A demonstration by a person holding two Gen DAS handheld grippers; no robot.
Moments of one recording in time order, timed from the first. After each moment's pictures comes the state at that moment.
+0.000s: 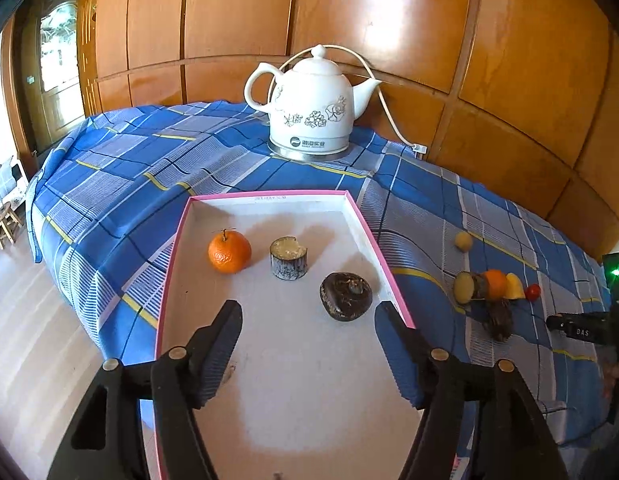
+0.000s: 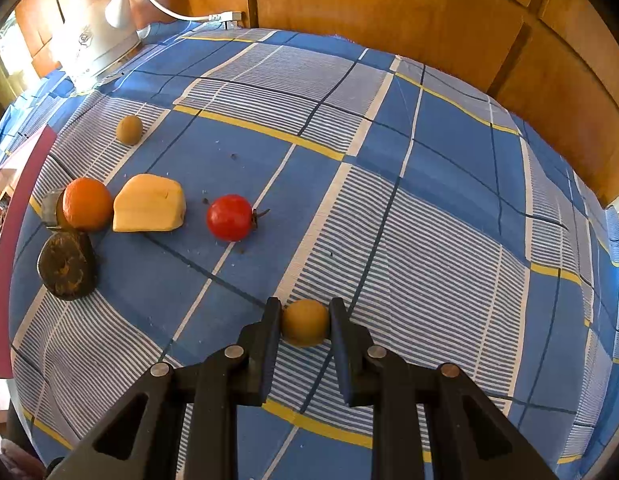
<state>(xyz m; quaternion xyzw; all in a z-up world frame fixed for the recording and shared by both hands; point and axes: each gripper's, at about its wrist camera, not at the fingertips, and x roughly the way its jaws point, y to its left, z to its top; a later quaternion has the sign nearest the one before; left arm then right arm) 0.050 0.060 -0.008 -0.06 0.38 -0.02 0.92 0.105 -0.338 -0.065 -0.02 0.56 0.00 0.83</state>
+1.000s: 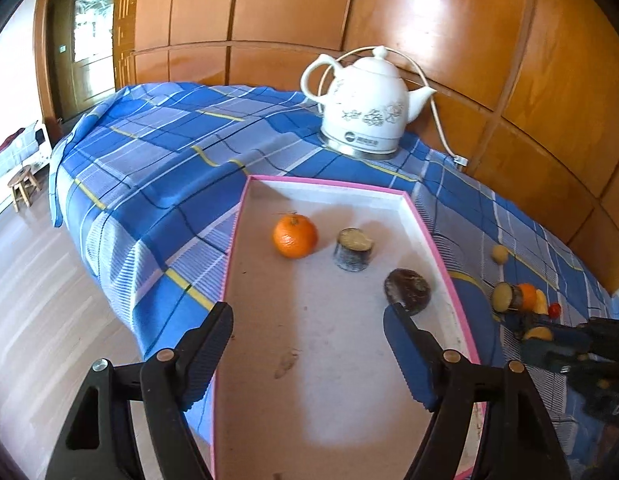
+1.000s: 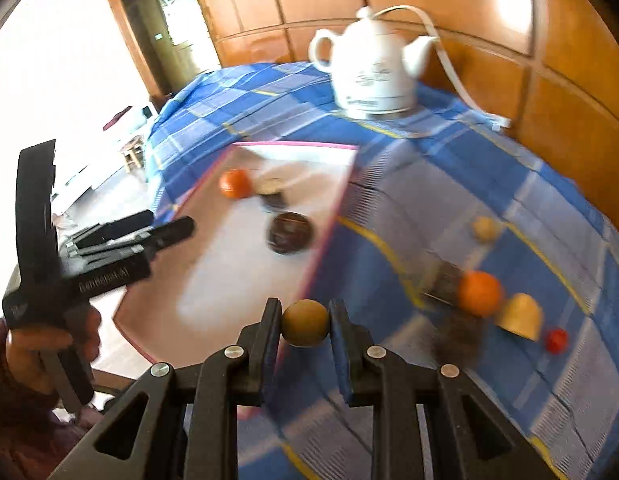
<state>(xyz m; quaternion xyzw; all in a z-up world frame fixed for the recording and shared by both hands) 0.044 0.109 -0.021 -0.10 0.39 0.03 0.91 0.066 -0.111 0.005 -0.05 0.46 0.30 0.83</state>
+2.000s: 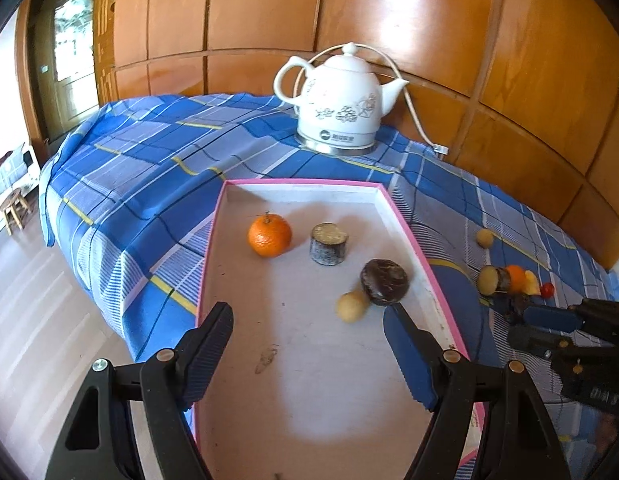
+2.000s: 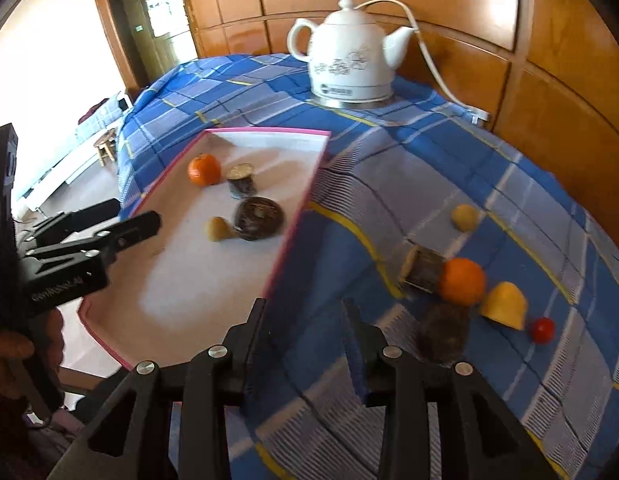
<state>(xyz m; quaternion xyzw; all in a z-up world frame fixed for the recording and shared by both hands) 0.038 0.086 -0.016 -0.06 0.39 0.00 0.92 0.065 -0.131 -0.008 -0.08 0.46 0.24 0.85</state>
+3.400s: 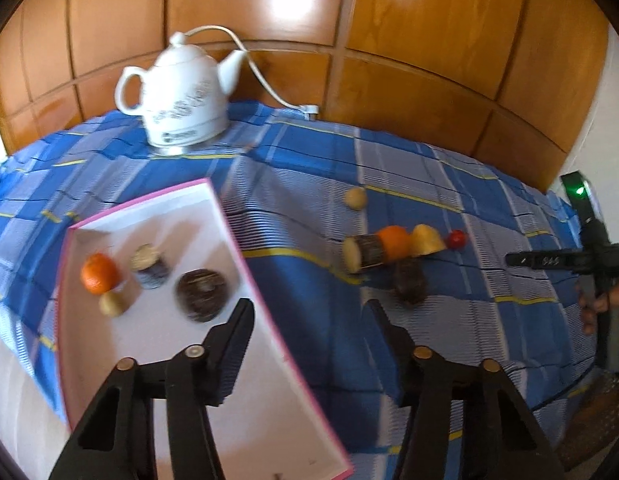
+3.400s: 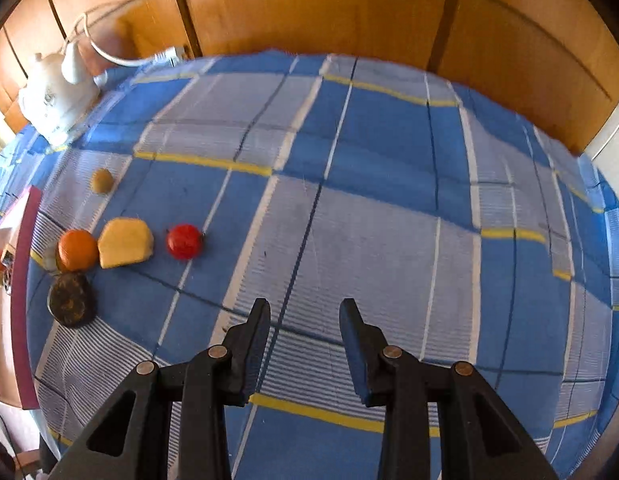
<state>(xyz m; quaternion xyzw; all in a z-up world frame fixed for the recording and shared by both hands) 0.067 -0.035 -0.004 0.01 0.43 -0.17 0.89 0.096 -0.382 -0.047 0.05 0.56 -0.05 0.83</state>
